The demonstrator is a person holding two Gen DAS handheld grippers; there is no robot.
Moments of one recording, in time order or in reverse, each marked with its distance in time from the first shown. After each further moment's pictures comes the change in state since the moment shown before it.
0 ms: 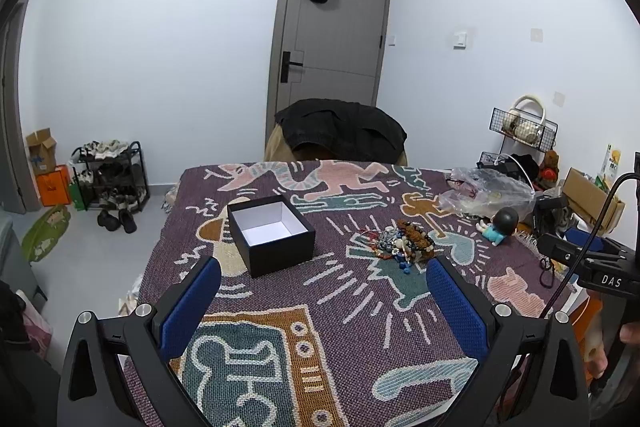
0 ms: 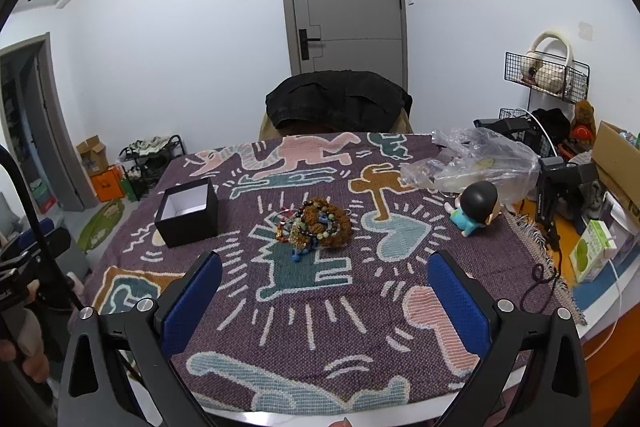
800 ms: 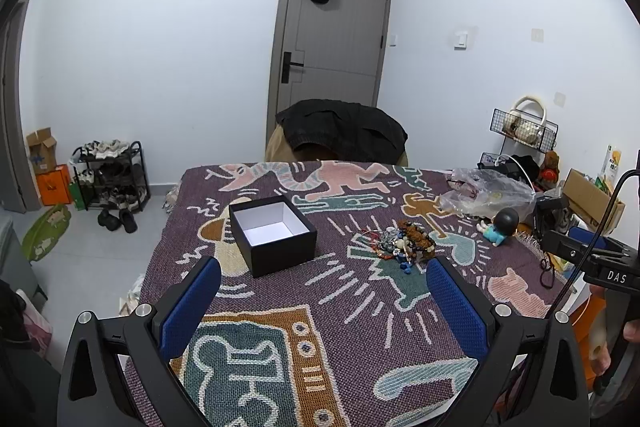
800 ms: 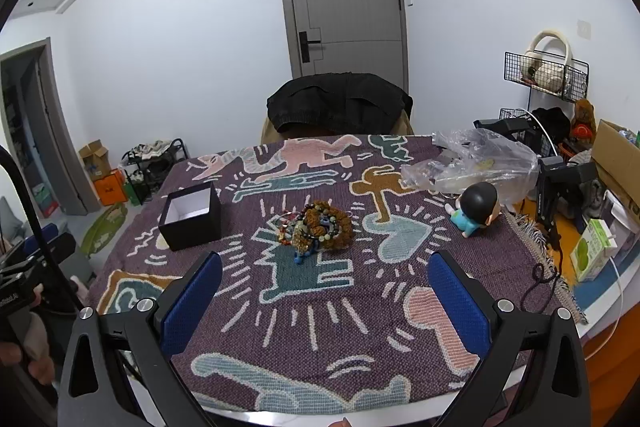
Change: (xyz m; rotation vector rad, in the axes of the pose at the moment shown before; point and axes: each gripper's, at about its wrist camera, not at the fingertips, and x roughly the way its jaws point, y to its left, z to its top) left arm 0.003 0.005 0.000 -0.006 0.005 0.001; right arm -0.004 -0.002 0.001 0.009 -0.003 0.011
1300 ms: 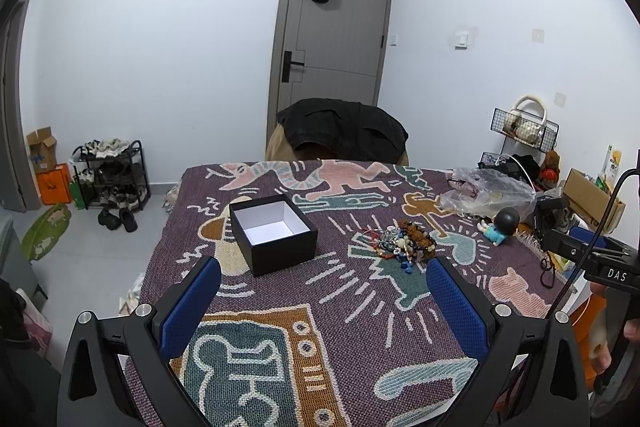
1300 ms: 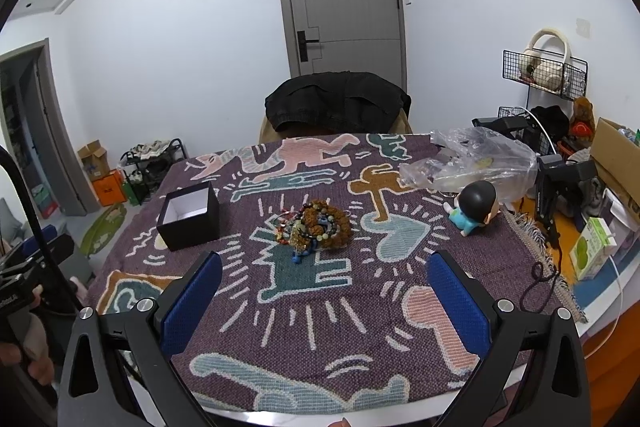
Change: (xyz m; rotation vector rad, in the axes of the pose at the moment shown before) left arm -0.001 0.000 -0.001 0.002 -0.002 -0.001; right arm 0.001 -0.002 0.000 0.007 0.001 -0.005
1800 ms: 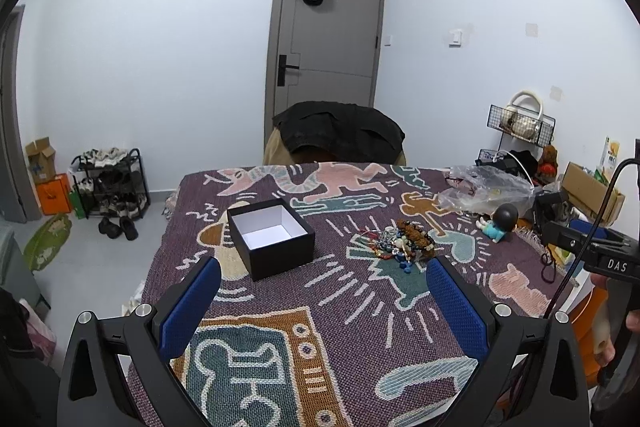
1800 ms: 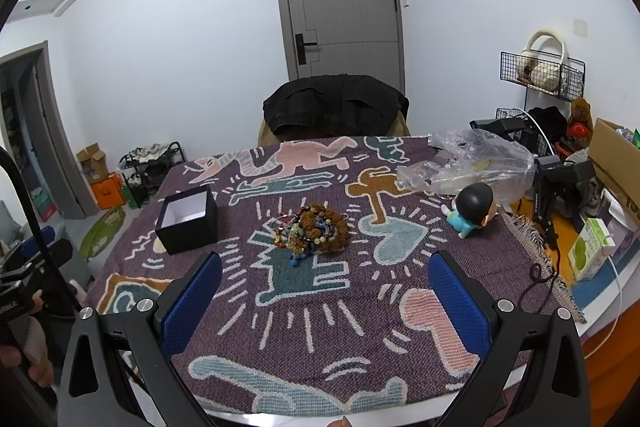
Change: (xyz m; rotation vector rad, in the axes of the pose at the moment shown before) left arm 0.001 -0.007 0.000 0.037 -0.005 -0.003; right arm -0.002 -0.003 0.000 0.003 -0.017 -0.002
